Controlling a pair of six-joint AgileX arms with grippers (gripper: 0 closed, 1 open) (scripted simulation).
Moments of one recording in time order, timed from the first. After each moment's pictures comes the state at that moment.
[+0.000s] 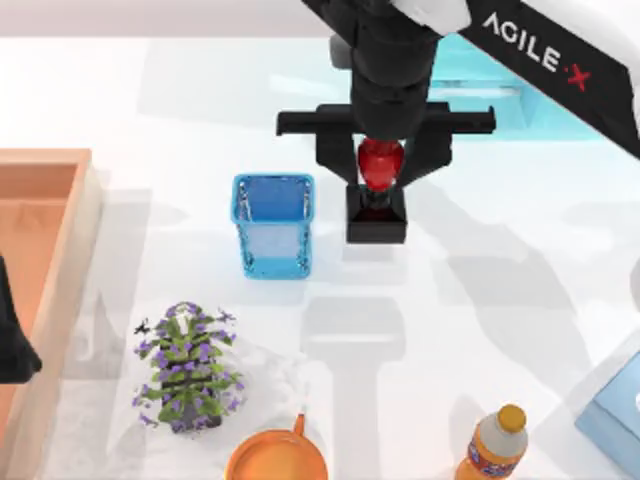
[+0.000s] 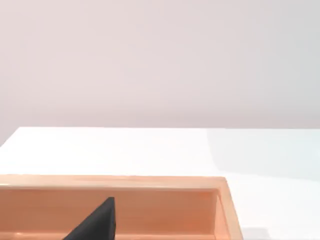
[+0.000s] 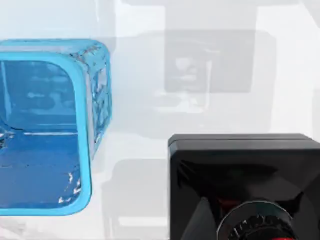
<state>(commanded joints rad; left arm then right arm) 0.00 0.00 0.00 0.00 0.00 0.00 0.63 2.39 2.38 -1.48 0.07 0.65</state>
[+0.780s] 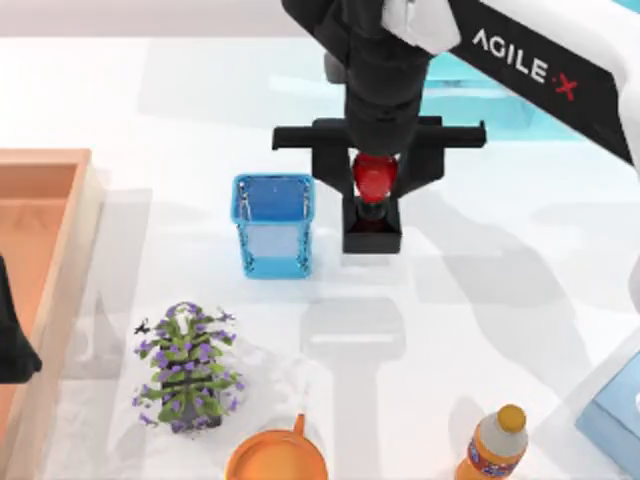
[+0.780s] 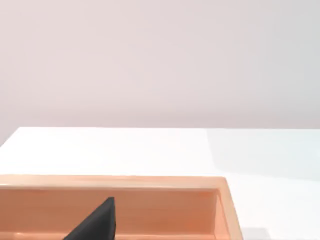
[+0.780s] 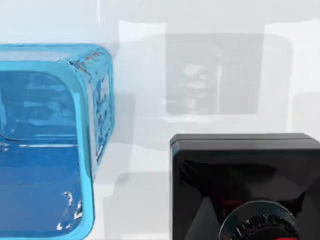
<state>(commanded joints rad) 0.00 0.00 0.00 0.00 0.00 0.00 0.64 2.39 2.30 -1.40 0.07 0.66</state>
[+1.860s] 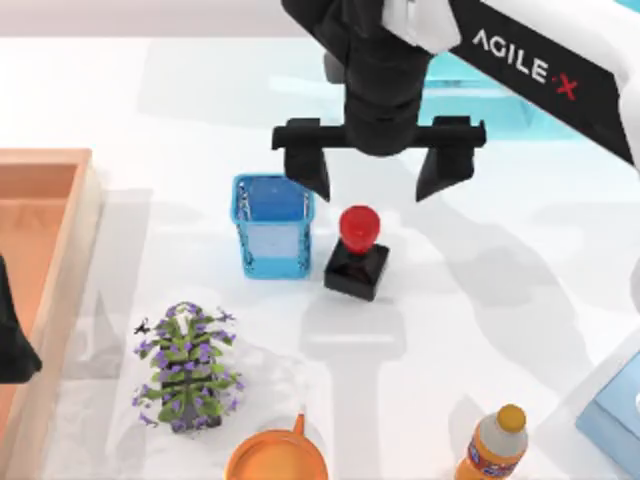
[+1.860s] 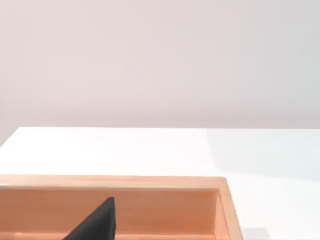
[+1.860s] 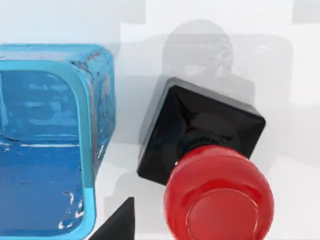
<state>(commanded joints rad) 0.00 0.00 0.00 0.00 0.00 0.00 0.64 2.39 2.30 -1.40 0.07 0.66</state>
